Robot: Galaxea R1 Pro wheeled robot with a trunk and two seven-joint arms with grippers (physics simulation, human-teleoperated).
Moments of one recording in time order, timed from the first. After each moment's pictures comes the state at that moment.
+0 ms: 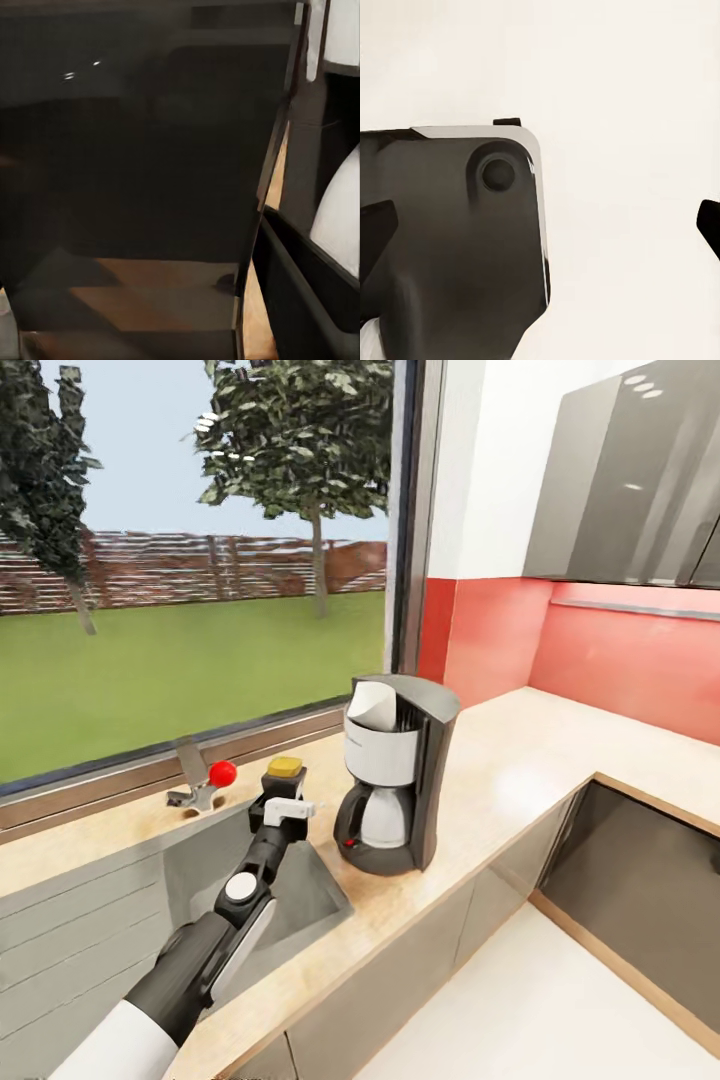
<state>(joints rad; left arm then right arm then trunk) -0.56 0.05 -0.45 -1.19 0.15 0.03 0.29 -0.01 -0.02 -0.05 -0.20 0.00 -0.17 -0.09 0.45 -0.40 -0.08</state>
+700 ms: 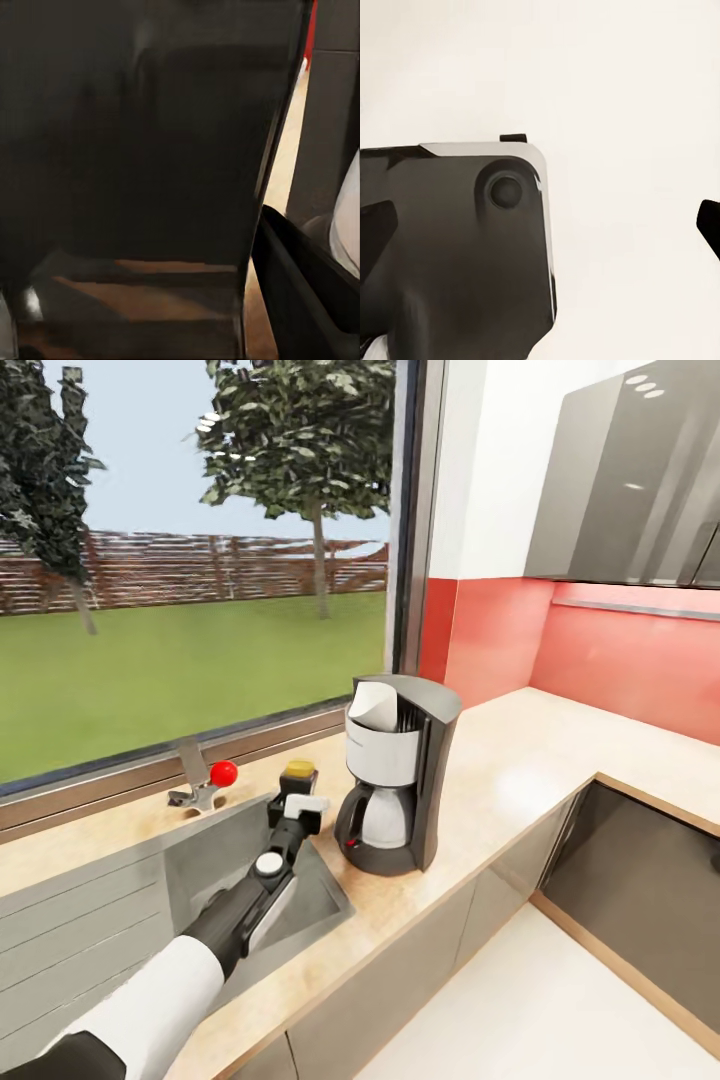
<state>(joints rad) -0.77 -0.05 -0.45 -0.74 0.14 -0.07 0.27 -0.01 -0.01 -0.05 -0.22 0.00 -0.18 -0.09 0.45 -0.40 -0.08</state>
